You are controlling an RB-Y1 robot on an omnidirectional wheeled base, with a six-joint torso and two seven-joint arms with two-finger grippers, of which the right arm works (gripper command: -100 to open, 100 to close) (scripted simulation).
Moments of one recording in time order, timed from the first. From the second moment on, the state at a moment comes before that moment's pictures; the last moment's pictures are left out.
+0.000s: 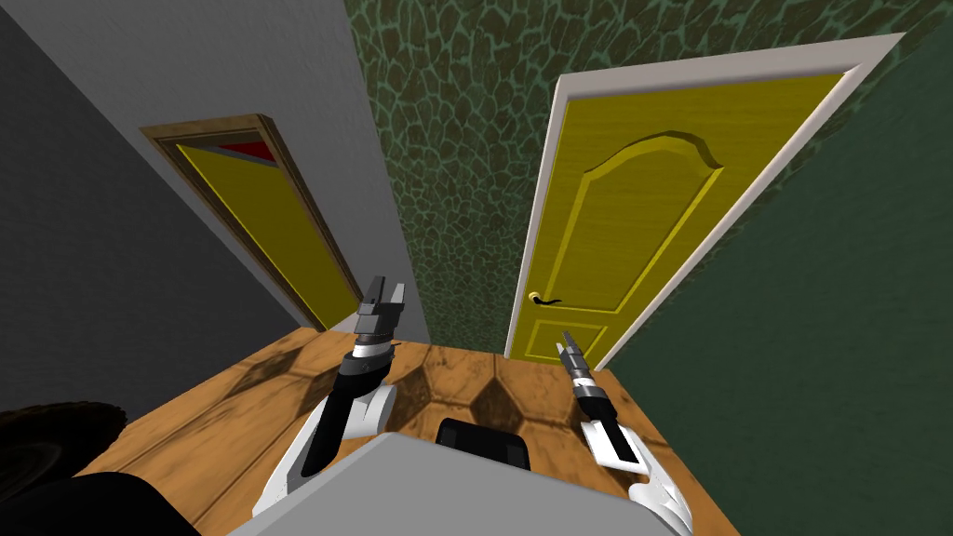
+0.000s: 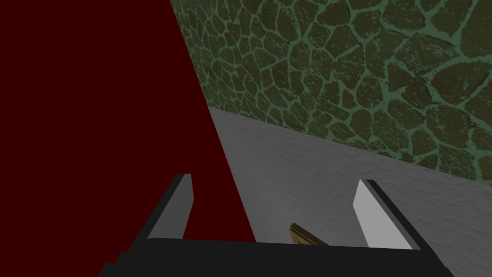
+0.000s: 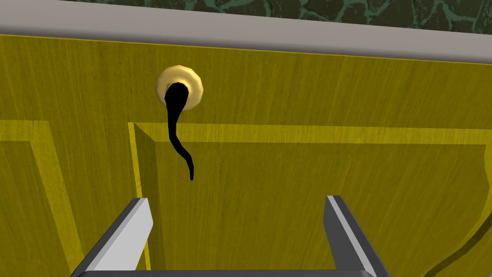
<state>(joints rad) 0.08 -0.26 -0.09 -1.15 0.14 -0.65 -0.29</state>
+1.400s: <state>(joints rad) -0.06 -0.32 -0.12 -0.81 0.16 -0.73 -0.34</state>
